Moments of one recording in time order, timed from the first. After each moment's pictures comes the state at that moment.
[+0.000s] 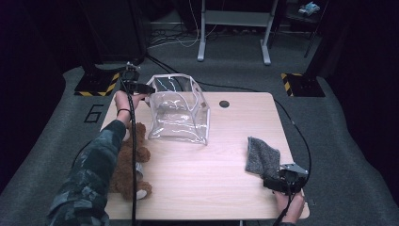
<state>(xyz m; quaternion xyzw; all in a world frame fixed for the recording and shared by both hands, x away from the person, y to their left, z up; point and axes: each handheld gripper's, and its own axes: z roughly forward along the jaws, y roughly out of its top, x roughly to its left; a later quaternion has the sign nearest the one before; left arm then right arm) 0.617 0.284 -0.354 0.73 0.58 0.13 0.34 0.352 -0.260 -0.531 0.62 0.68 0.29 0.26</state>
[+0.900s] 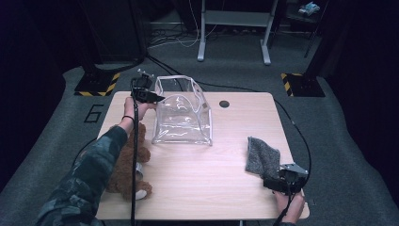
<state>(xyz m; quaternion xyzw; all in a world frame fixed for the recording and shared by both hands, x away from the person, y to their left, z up) 0.586 0.244 -0.356 0.78 0.50 0.08 0.37 0.352 -0.260 -0.531 0.62 0.68 0.29 0.26</state>
